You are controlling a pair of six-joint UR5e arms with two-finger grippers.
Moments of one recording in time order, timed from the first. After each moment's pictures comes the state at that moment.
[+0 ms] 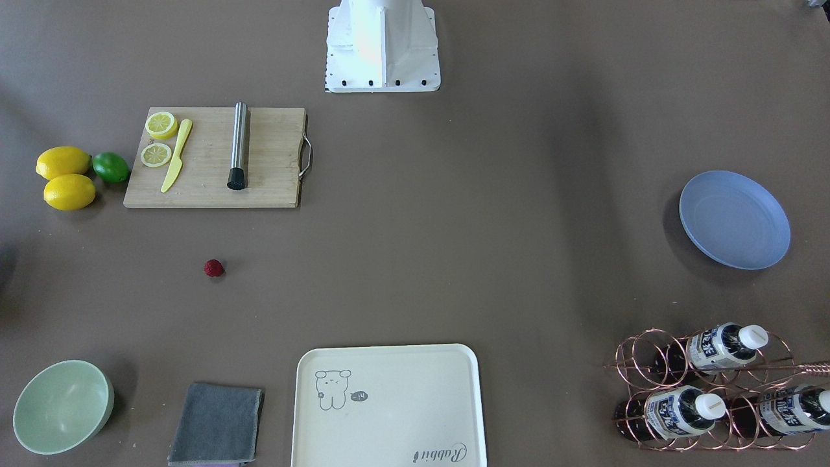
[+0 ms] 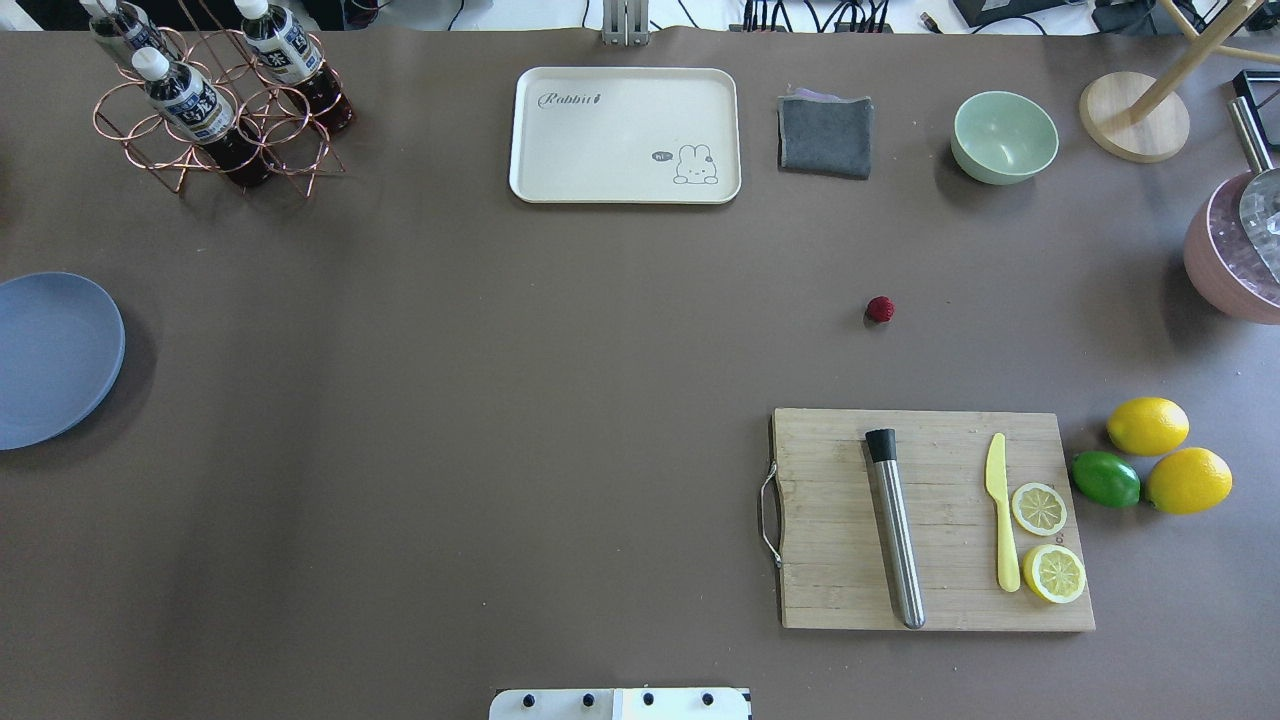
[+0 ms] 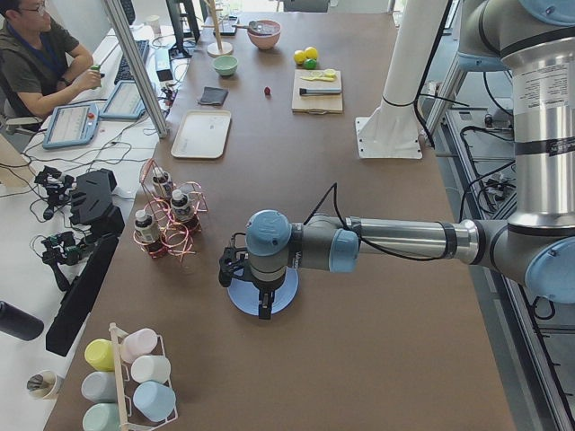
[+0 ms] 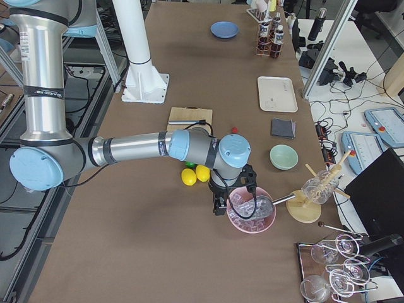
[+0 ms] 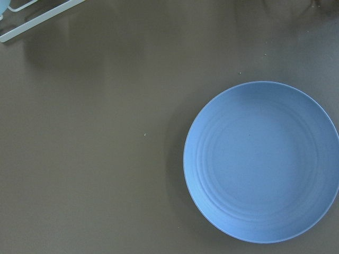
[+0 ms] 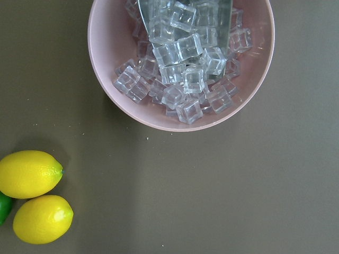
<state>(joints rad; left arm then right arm) -1.58 -1.42 -1.75 -1.64 -2.39 -0.02 1.62 -1.59 1.76 -1.94 2.33 -0.35</state>
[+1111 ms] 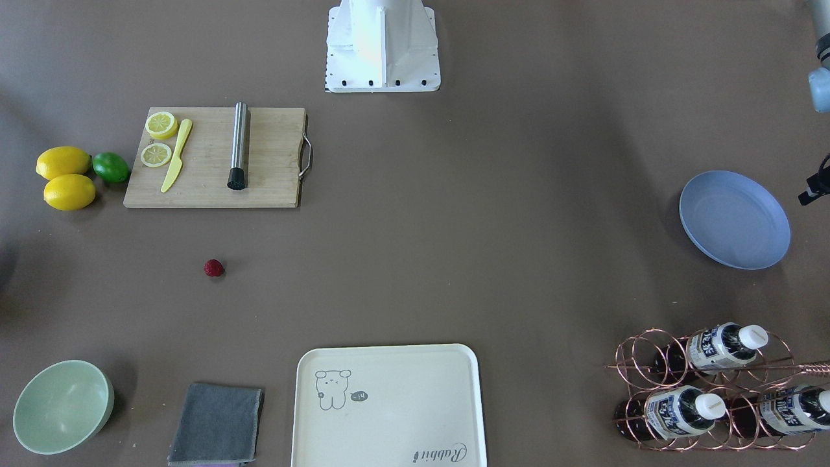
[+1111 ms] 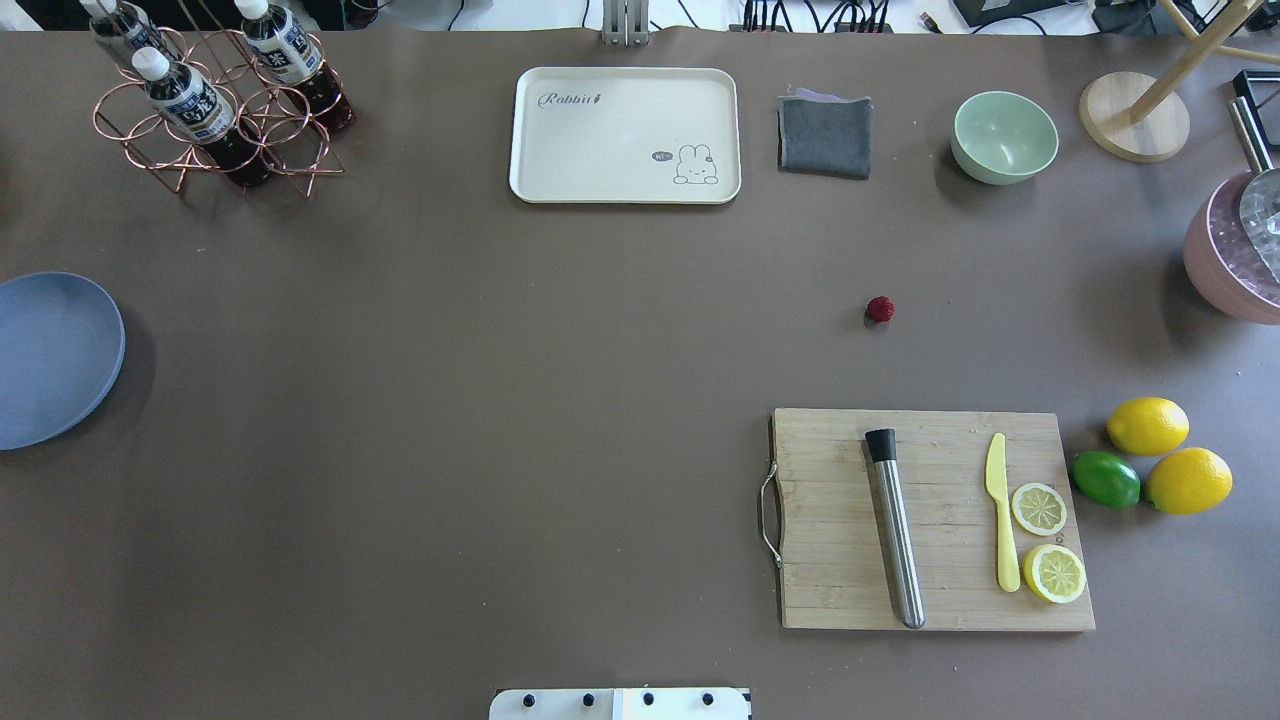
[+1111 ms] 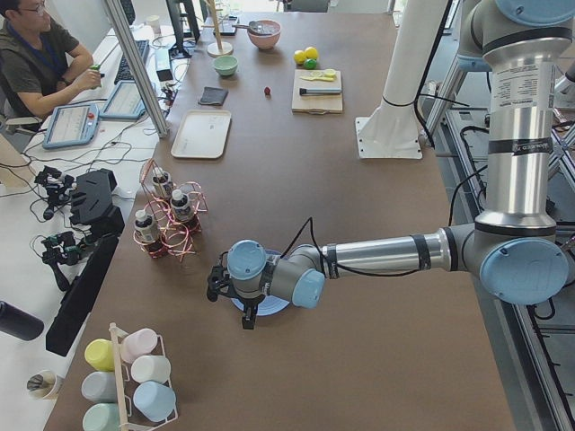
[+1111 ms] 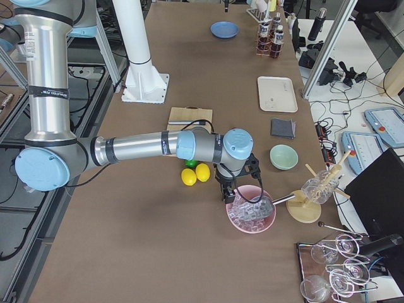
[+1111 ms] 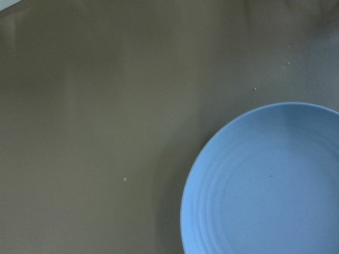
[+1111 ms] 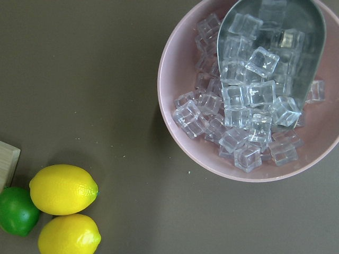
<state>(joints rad) -1.39 -1.55 -1.36 -2.09 -2.39 -0.26 1.53 -1.59 1.75 -1.79 2.41 -0.35</state>
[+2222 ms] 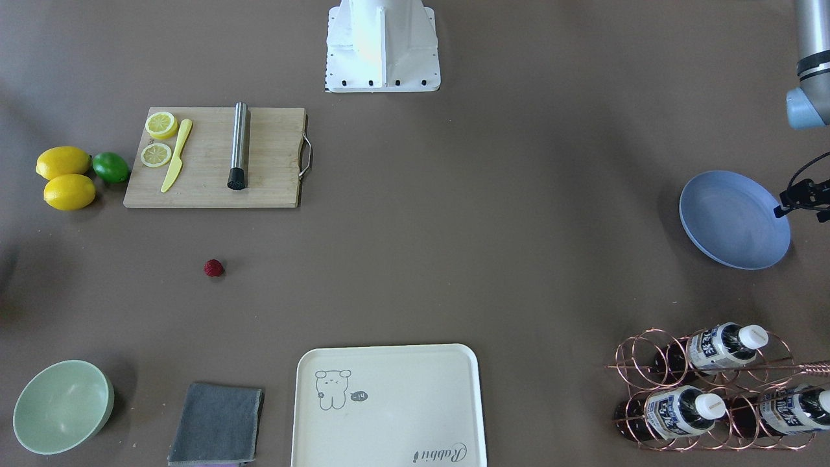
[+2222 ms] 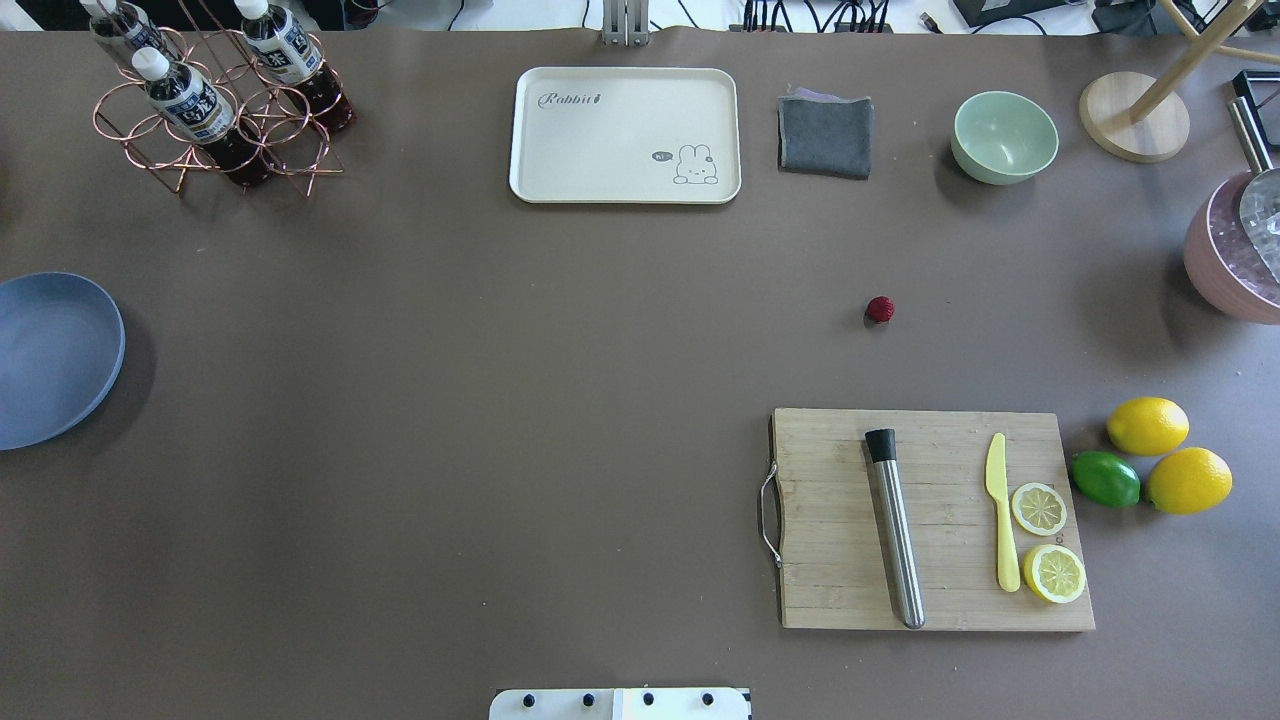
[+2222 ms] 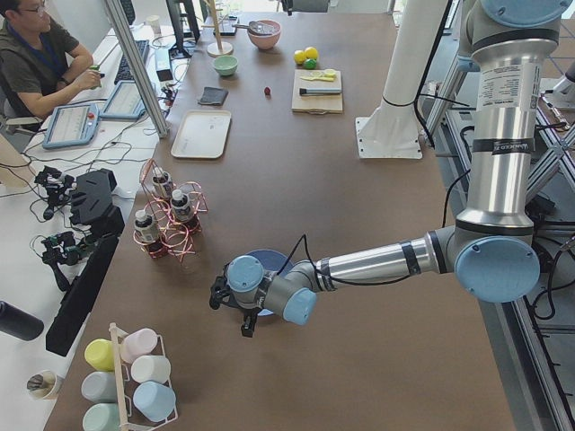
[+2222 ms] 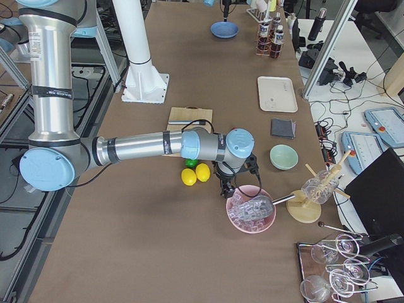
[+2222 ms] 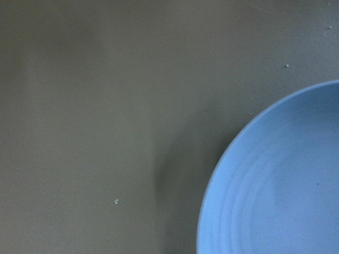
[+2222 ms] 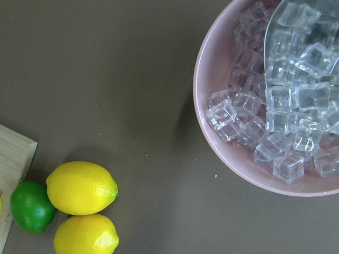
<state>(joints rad) -1.30 -1.57 -1.23 -2.25 -2.35 -0.29 1.46 -1.59 1.75 -1.79 2.43 -0.35</state>
